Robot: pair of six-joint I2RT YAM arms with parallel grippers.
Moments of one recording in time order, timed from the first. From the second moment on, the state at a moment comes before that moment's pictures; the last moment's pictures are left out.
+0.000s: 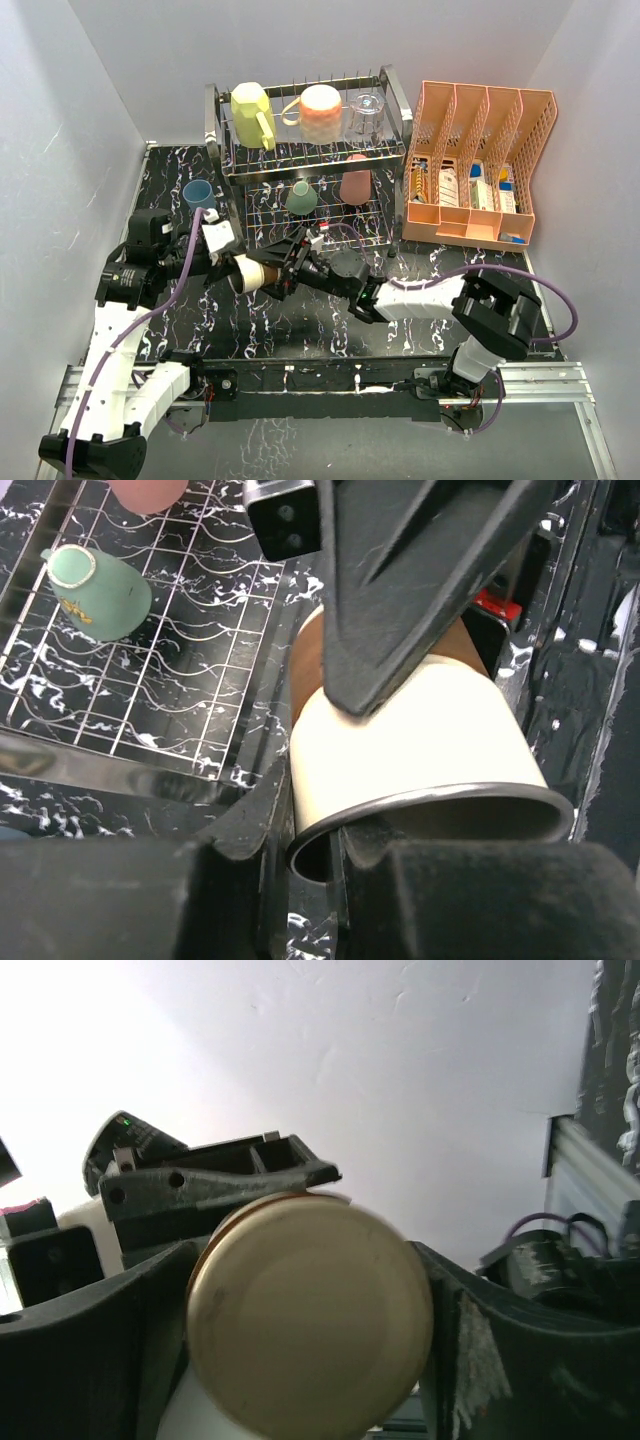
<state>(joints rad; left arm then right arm) -0.12 0.83 1.02 -0.93 0.87 0.75 1.05 1.61 0.77 0.94 -0.14 1.80</state>
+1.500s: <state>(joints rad) 0.28 2.12 1.78 -1.03 0.03 0.43 0.80 1.46 0.90 0.10 0.33 0.51</state>
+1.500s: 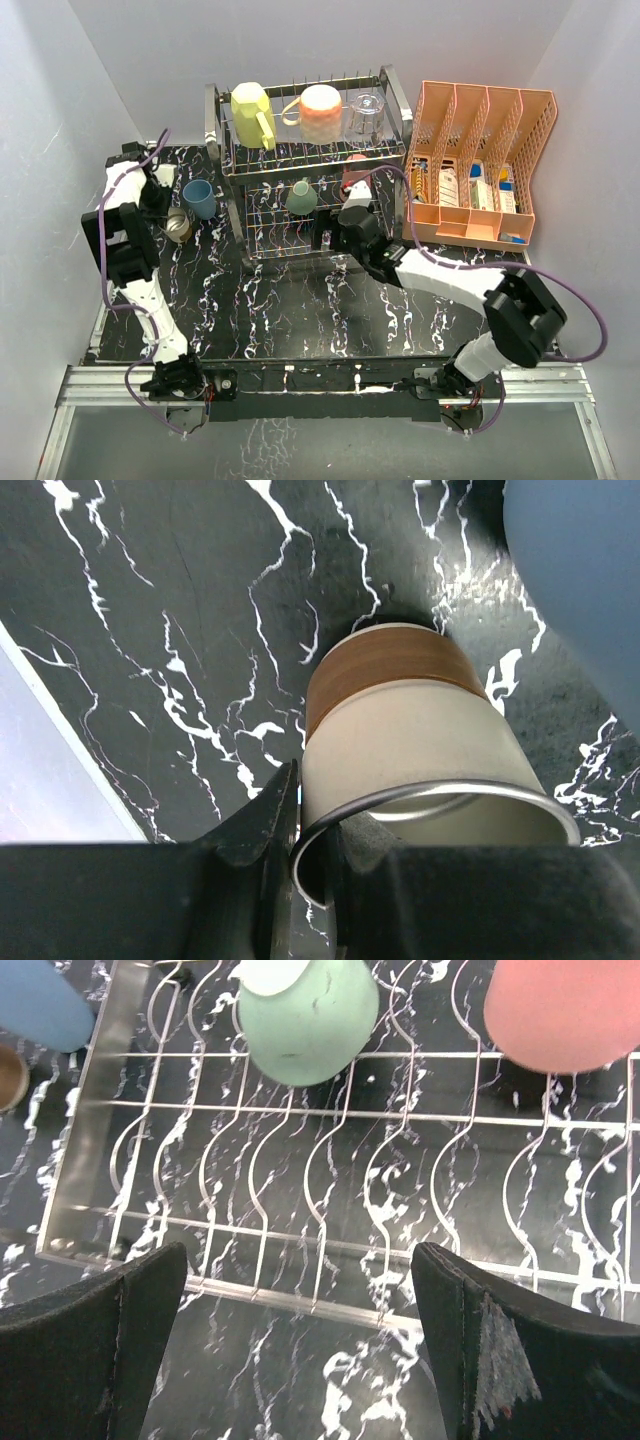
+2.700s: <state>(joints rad) 0.33 1.77 1.60 -1.30 0.45 0.54 0.67 2.13 1.45 0.29 0.21 0.15</state>
